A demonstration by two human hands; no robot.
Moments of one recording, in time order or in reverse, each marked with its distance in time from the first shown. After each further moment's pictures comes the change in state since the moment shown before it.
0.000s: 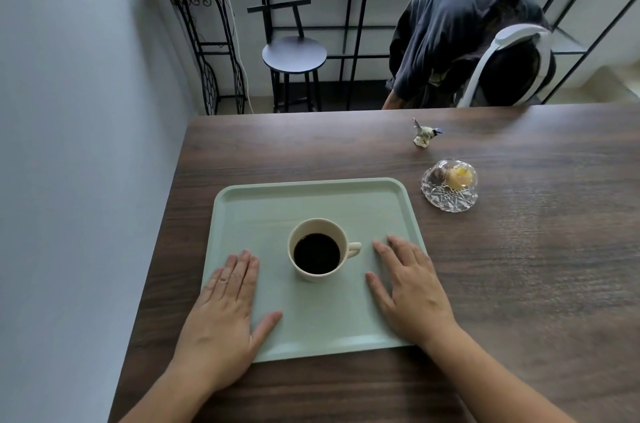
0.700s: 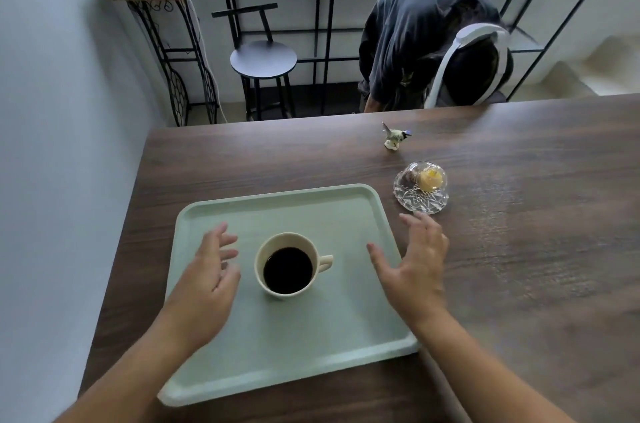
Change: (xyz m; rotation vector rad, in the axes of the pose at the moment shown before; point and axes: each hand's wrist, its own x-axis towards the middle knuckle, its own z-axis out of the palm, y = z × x) left_hand 0.058 0.023 -0.068 -0.842 0.049 -0.087; right_hand 0.025 0.021 -0.020 0.390 0.431 0.306
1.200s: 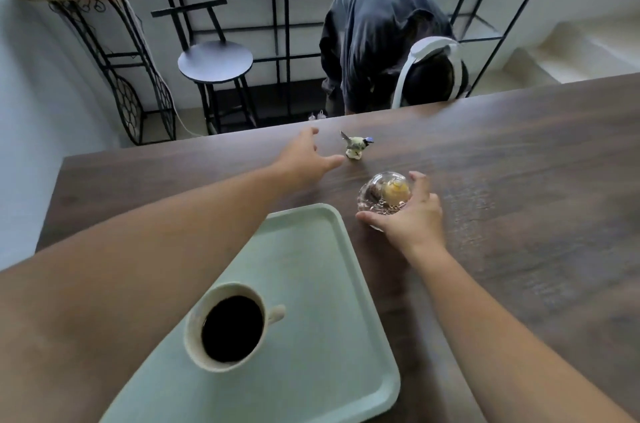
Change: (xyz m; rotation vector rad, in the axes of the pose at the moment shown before) left_hand 0.261 0.137 0.133 -0.050 -0.227 0.006; right_hand 0.131 0.054 0.000 0.009 -0.021 0.393
